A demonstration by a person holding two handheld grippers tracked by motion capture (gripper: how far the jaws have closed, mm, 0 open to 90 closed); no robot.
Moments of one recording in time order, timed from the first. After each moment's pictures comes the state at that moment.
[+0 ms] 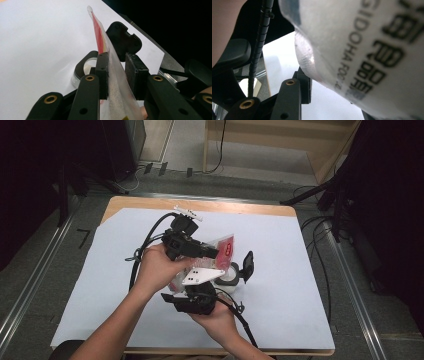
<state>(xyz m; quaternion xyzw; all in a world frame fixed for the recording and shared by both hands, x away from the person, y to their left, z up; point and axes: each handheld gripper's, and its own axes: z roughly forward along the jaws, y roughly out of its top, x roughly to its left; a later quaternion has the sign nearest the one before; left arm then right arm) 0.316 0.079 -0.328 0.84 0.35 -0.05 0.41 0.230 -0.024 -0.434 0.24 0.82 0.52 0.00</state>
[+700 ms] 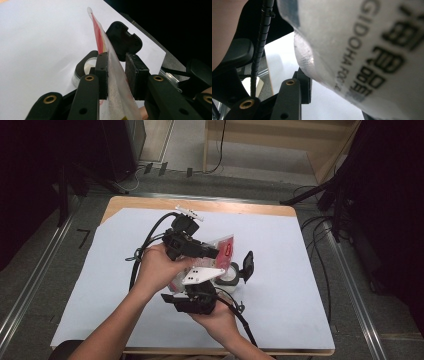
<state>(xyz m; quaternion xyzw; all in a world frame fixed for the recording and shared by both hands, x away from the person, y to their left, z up) 0.314 0.077 -0.326 0.85 0.35 -0.05 0.40 0.230 -0.025 -0.431 0.24 0.82 0.52 0.00</state>
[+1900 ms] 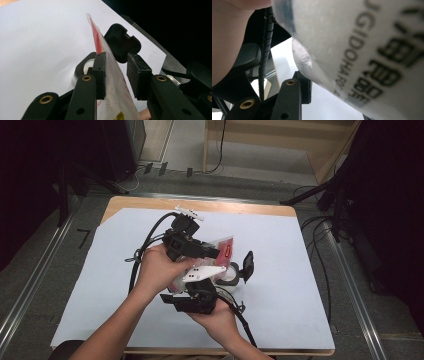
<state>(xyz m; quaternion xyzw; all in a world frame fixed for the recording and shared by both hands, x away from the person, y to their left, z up) 0.311 0.076 -0.323 0.84 0.35 -0.04 0.40 0.230 -0.025 -0.425 0.26 0.81 0.52 -0.03</state>
